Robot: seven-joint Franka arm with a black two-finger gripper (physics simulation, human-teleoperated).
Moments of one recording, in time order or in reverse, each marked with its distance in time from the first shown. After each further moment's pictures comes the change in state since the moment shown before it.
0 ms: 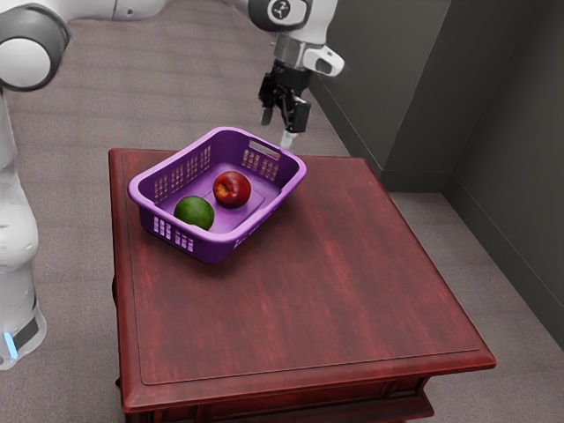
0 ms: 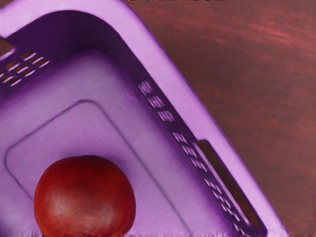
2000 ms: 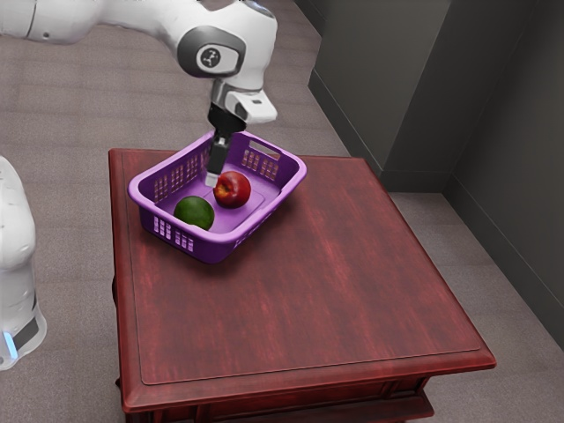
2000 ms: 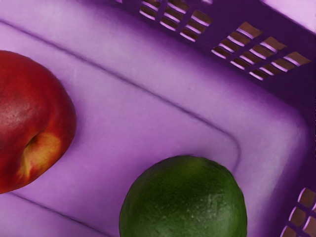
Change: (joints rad) arm -0.053 -0.347 0.032 -0.557 0.001 0.176 0.531
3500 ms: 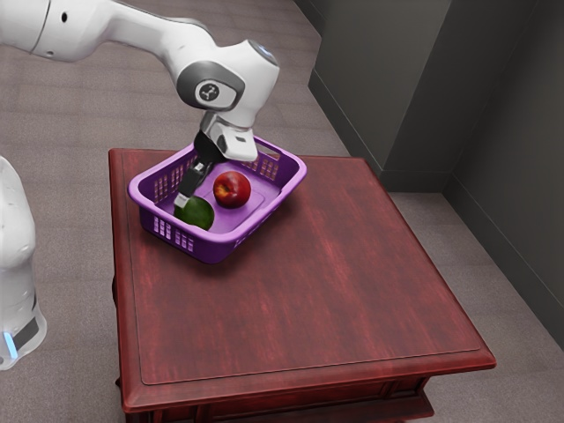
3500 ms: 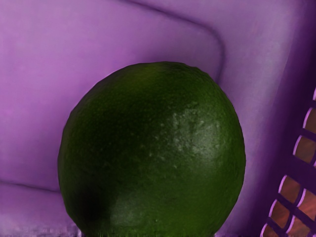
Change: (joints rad) arm 0.002 0.012 -0.050 -0.097 0.089 -0.071 0.139
